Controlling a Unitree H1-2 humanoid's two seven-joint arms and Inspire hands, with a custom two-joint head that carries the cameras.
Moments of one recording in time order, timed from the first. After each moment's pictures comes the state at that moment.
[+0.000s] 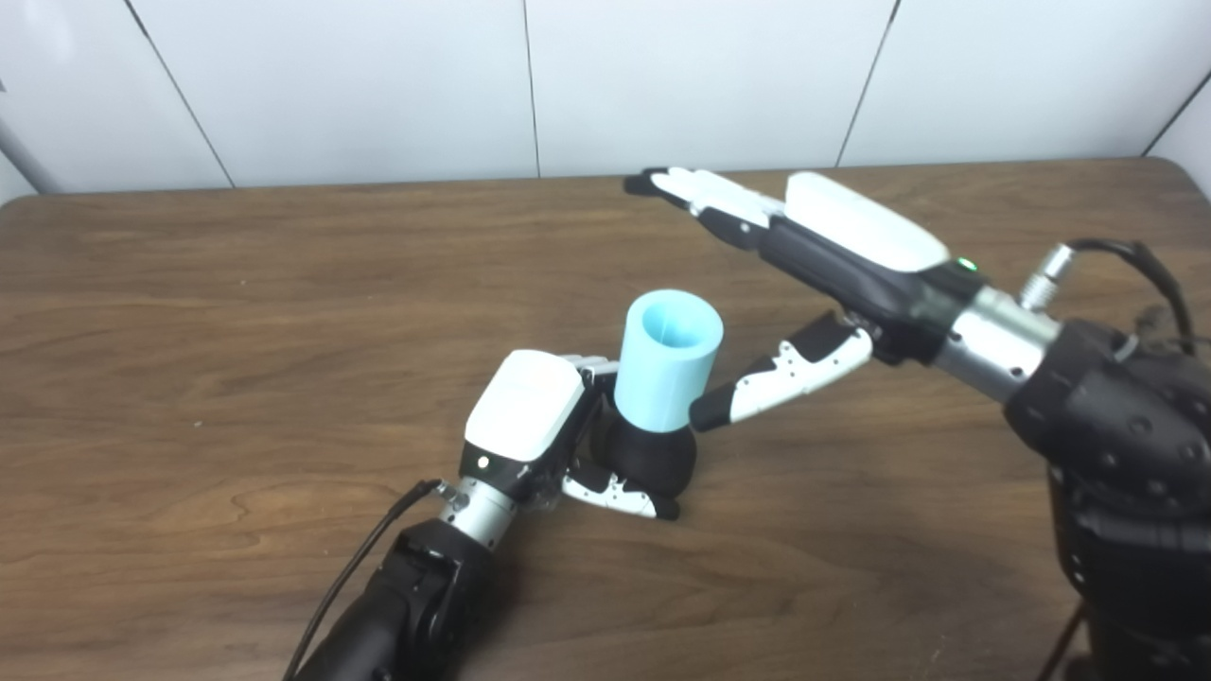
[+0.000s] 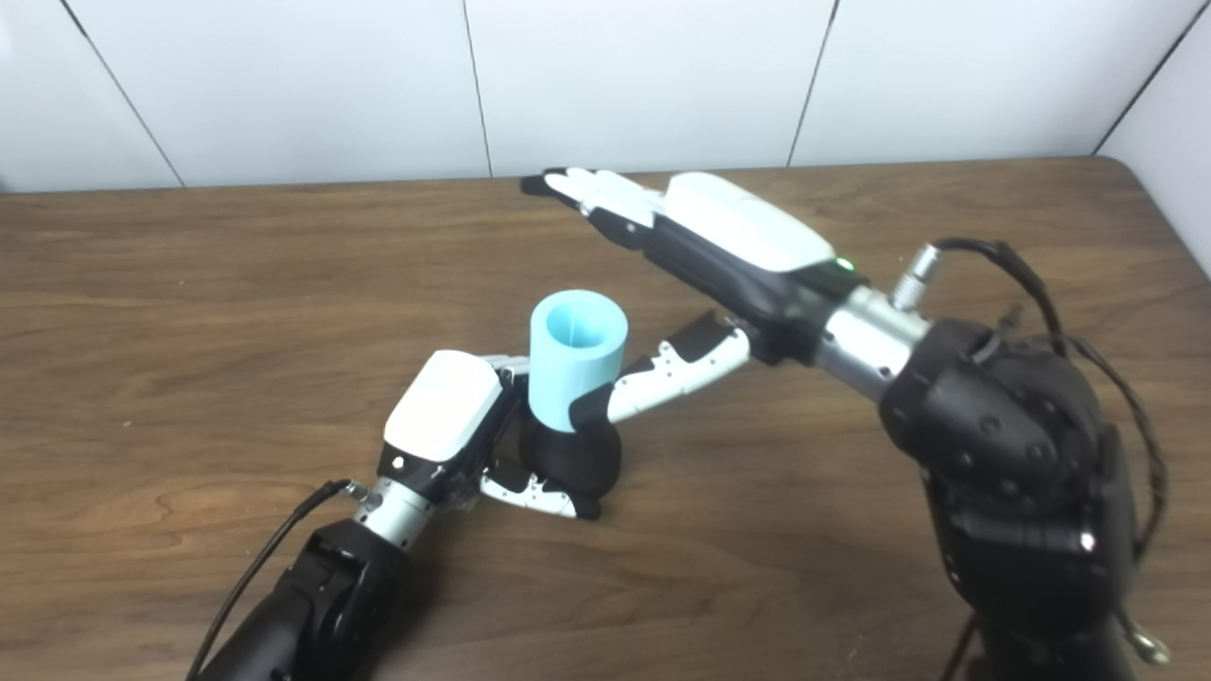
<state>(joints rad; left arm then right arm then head) -0.15 0.23 -0.58 -0.05 0.97 0.03 0.10 -0.35 -0.40 0.08 -0.87 -0.57 0.41 0.91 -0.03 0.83</state>
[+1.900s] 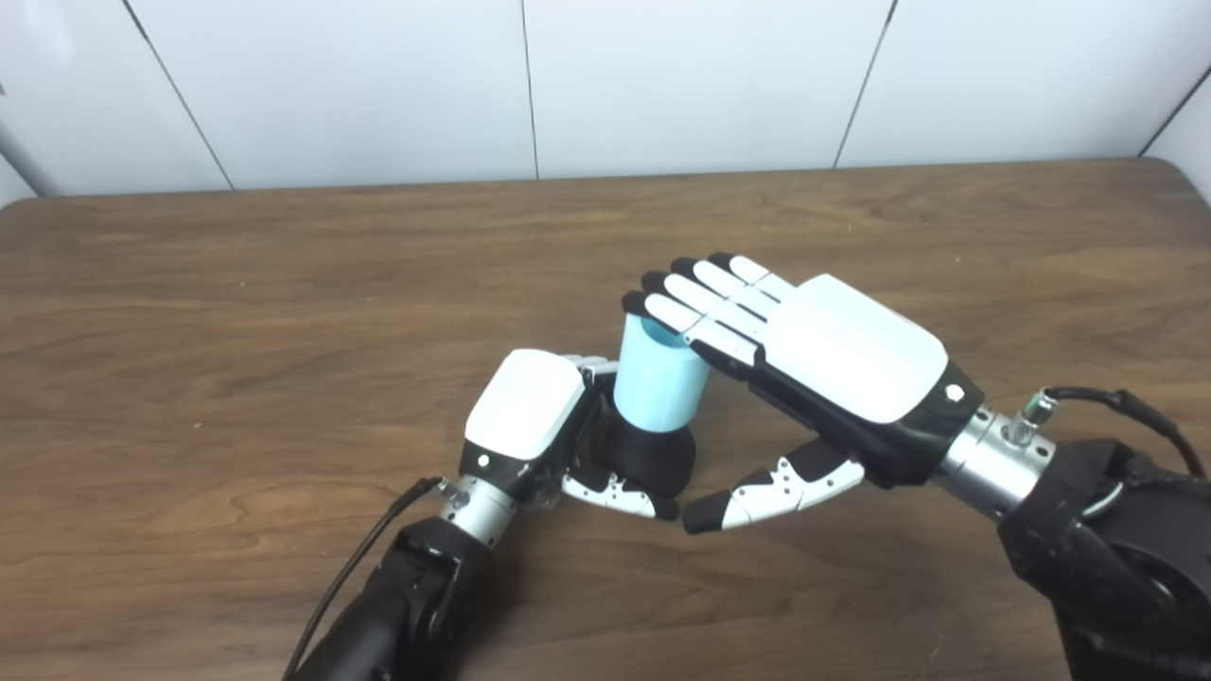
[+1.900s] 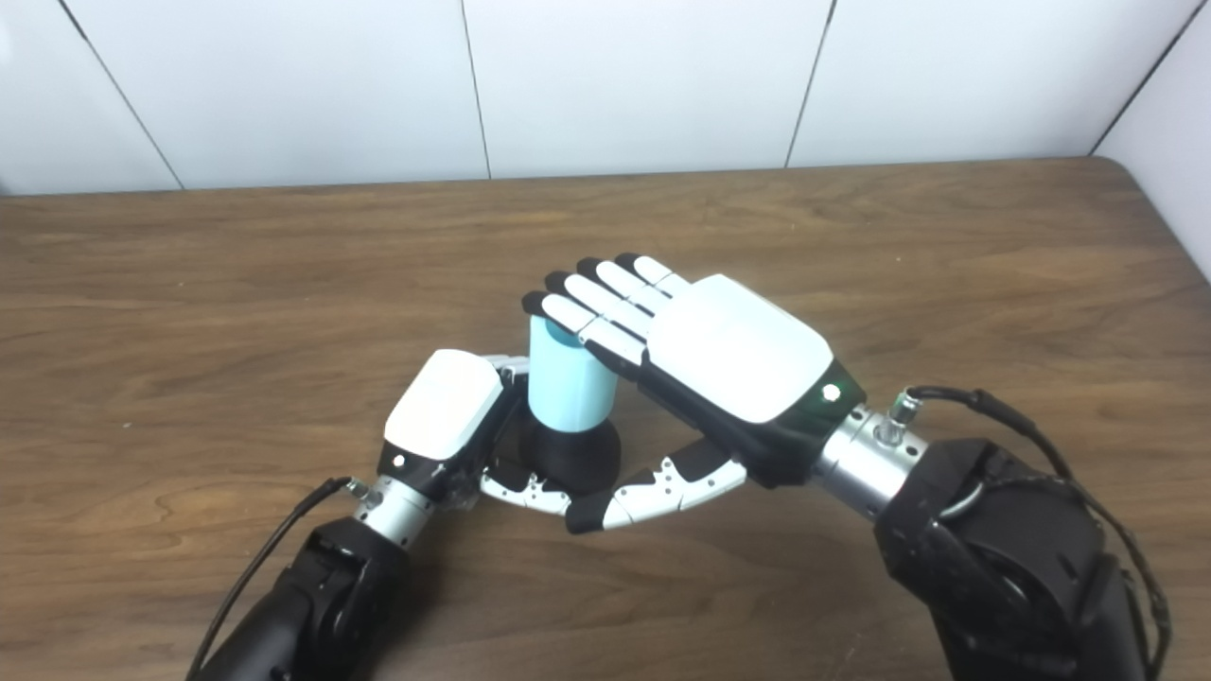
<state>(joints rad) -0.16 0.23 -0.58 -0.05 0.98 0.03 0.08 -0.16 -0.35 0.13 -0.90 -0.79 0.03 0.87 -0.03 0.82</state>
